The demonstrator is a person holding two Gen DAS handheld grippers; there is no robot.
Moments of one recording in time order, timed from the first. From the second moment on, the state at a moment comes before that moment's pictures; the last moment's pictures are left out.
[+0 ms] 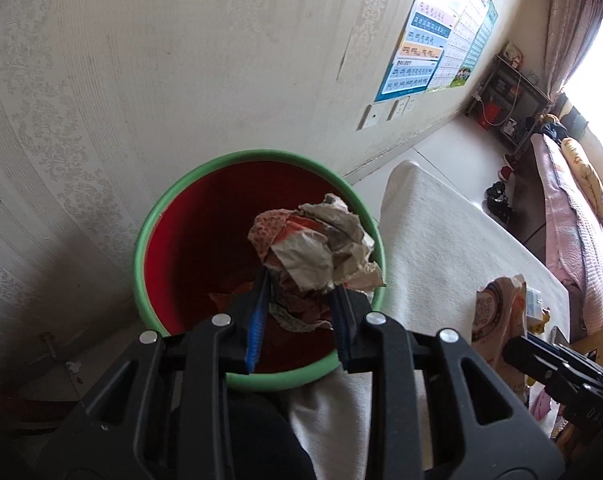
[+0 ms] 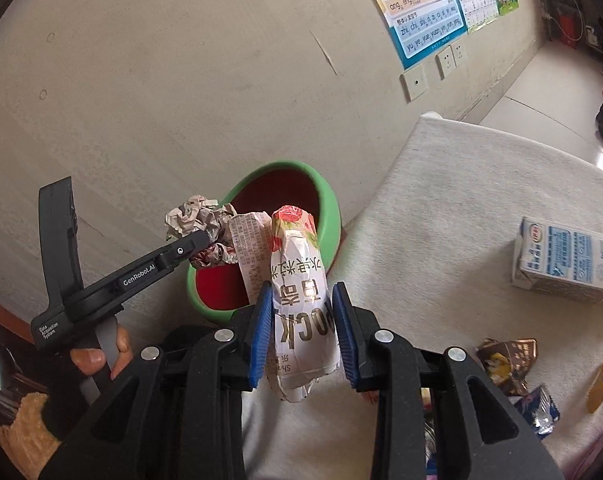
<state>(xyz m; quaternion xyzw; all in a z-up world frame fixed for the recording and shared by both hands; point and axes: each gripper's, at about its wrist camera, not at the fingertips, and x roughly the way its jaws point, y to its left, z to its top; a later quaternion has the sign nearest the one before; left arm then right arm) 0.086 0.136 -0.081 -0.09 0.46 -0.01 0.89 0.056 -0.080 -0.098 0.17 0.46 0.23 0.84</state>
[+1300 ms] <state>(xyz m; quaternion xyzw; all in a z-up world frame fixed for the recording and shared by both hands) 0.047 0.067 -0.098 -0.05 0.48 -0.13 0.86 0.004 -0.185 -0.108 0.14 0.45 0.11 0.88</state>
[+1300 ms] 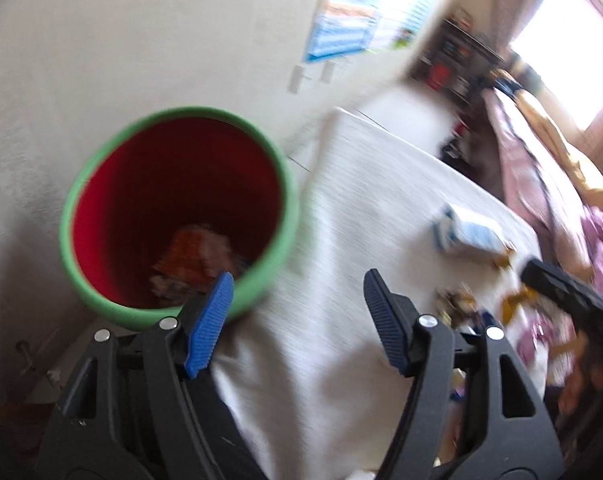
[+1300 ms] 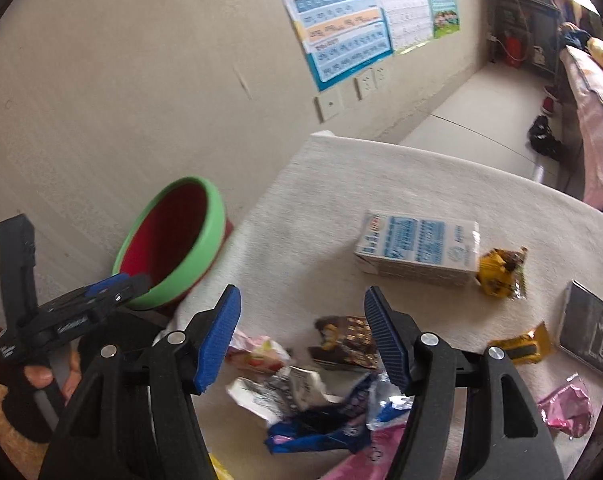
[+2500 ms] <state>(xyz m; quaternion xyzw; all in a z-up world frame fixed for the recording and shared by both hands) -0.087 -0.067 -0.156 0.21 0.60 -0.45 0.63 0.023 -0.173 -0.194 0.12 0.55 0.10 0.82</state>
